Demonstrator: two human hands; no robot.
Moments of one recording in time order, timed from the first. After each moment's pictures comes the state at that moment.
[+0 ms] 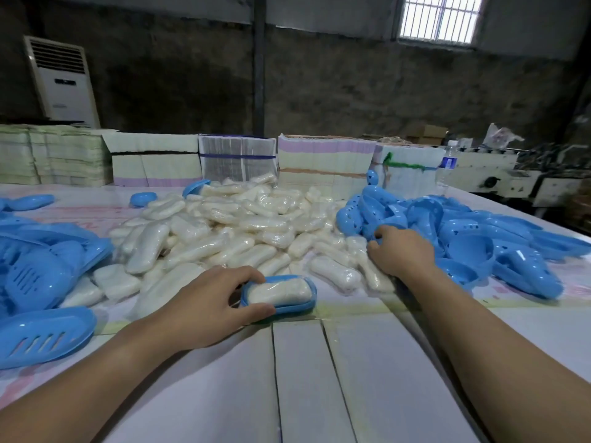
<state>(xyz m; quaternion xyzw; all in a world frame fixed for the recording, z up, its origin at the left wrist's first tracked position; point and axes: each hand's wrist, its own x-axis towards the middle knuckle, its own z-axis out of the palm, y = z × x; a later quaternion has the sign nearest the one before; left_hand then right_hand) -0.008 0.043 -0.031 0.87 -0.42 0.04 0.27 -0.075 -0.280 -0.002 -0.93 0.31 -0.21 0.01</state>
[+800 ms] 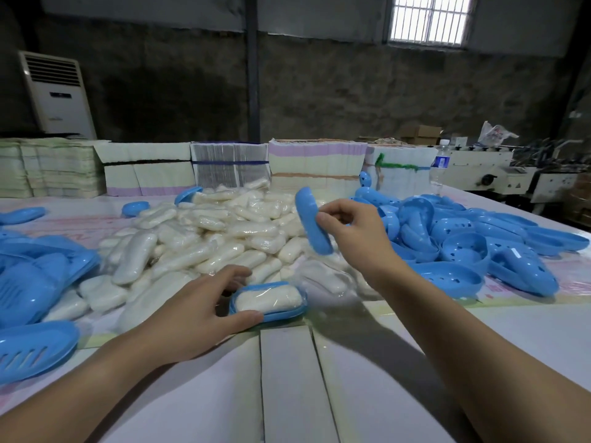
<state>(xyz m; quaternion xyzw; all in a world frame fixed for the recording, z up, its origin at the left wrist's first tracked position) -0.010 0.042 -0.036 0.86 -0.39 0.01 0.33 -0.089 -0.202 0.029 -0.80 0.03 -0.36 0.47</state>
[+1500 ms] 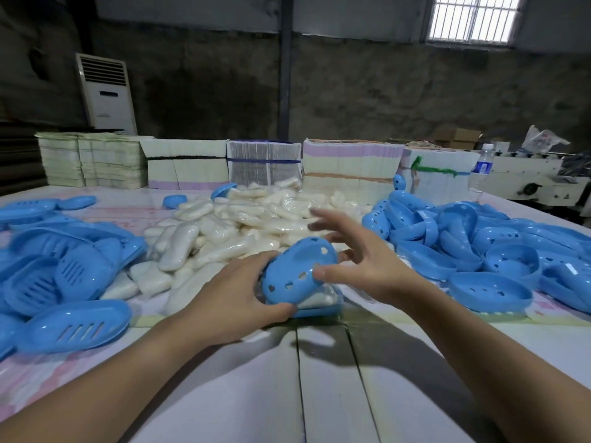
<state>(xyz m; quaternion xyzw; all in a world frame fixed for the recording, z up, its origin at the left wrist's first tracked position) -0.022 0.043 -0.020 0.86 -0.37 0.06 0.34 -0.096 -0.174 0.018 -0.86 -0.14 -0.18 0.45</state>
